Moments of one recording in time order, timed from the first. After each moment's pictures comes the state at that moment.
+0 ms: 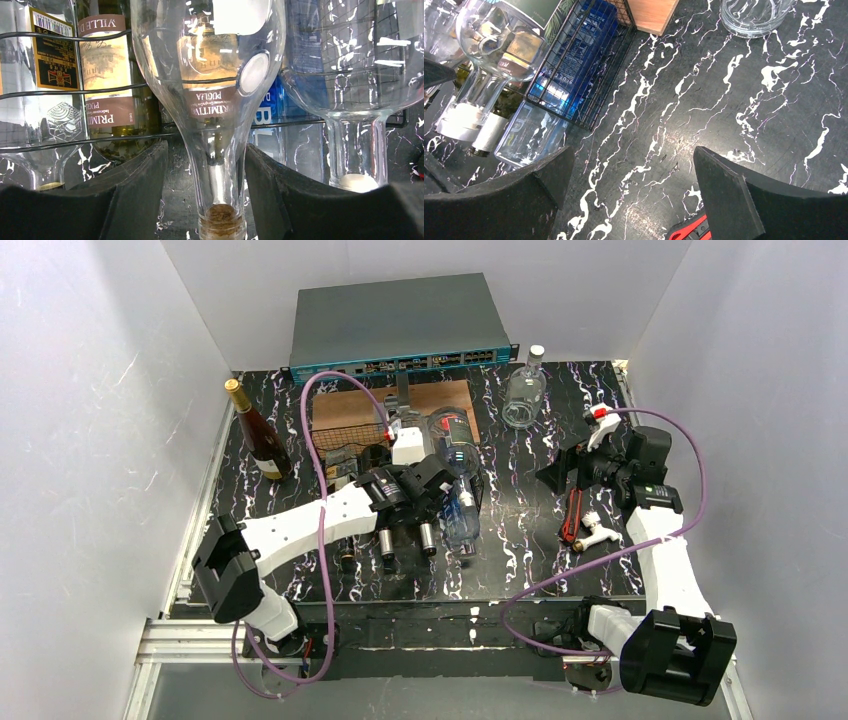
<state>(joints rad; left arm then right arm) -1.00 1.52 1.26 -0.74 -0.68 -0.89 -0.14 1.05 0.82 -0.34 -0.76 -0.18</state>
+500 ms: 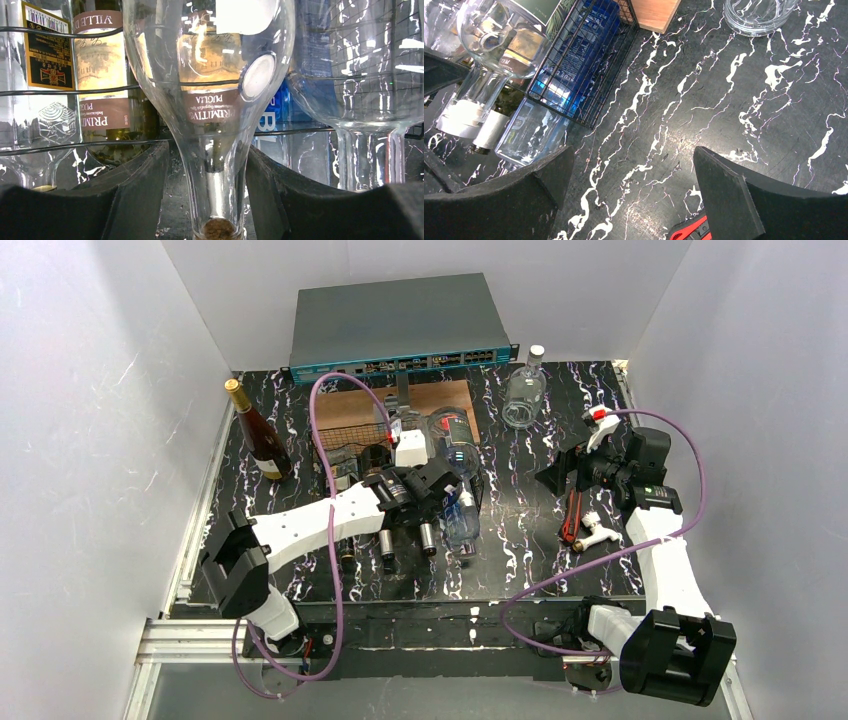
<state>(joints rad) -1.00 1.57 1.25 -0.72 -0.70 -0.92 -0.14 1.04 0.80 -0.34 -0.78 -0.18</state>
